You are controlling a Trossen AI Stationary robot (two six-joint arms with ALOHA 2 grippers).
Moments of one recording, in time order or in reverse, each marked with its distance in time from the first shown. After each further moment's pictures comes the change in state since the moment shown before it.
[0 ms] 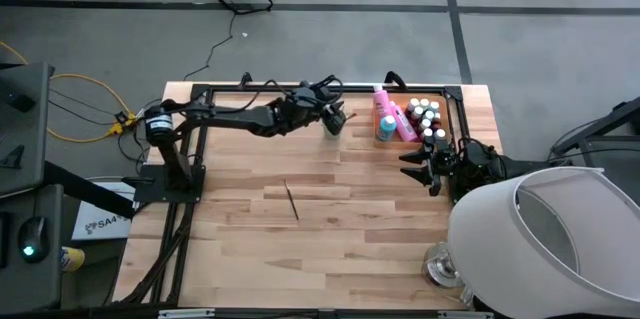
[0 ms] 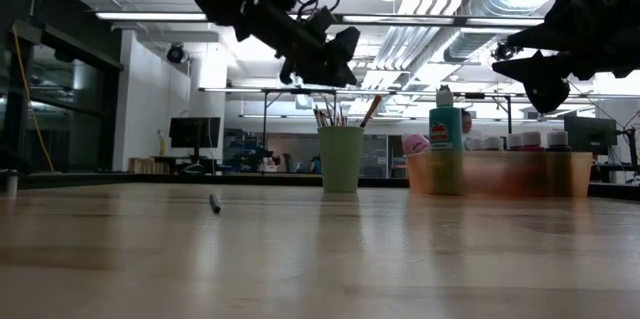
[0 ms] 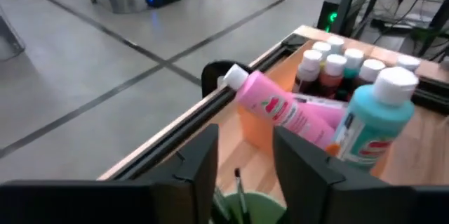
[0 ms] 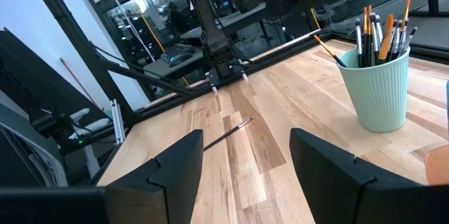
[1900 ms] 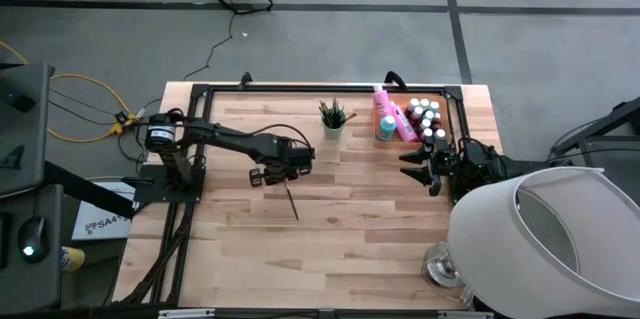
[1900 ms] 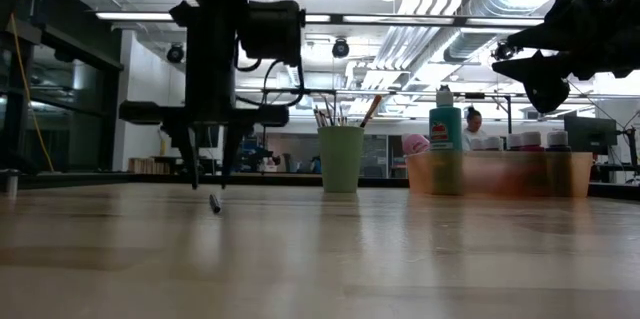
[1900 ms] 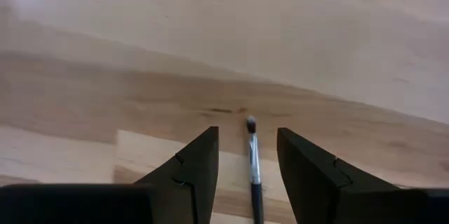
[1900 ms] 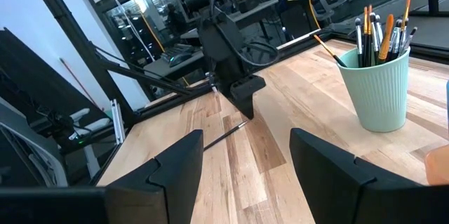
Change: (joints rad) left arm -0.228 0.014 -0.059 -1.103 0.339 -1.628; right arm 0.000 0.000 0.000 0.000 0.000 0.000
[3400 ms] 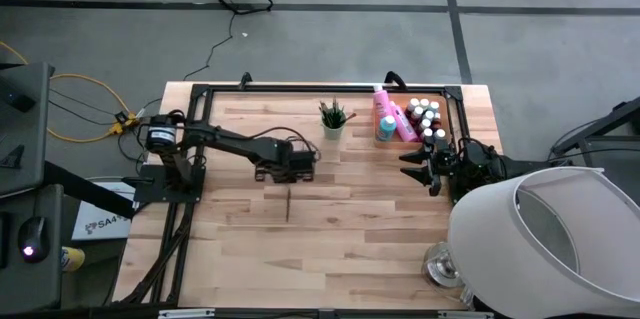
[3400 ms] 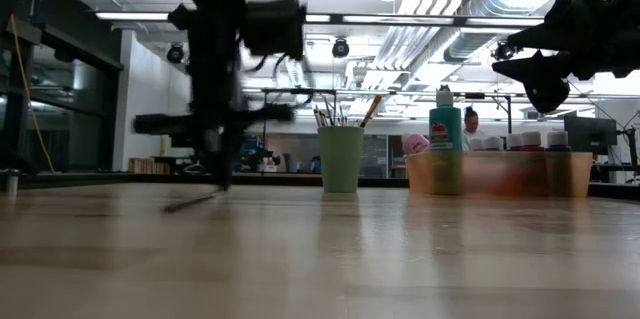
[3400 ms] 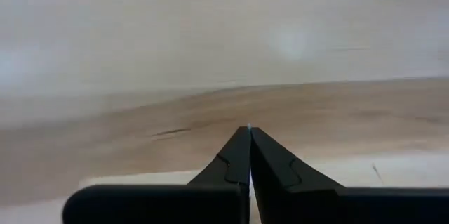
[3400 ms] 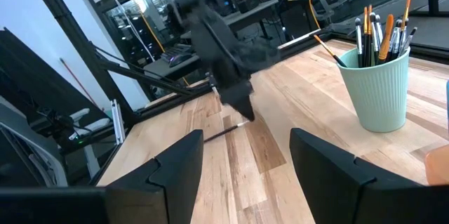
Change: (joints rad) left arm -0.025 0.004 -0.022 0.097 -0.048 0.231; right arm 0.000 0.000 0.000 0.000 0.000 0.000
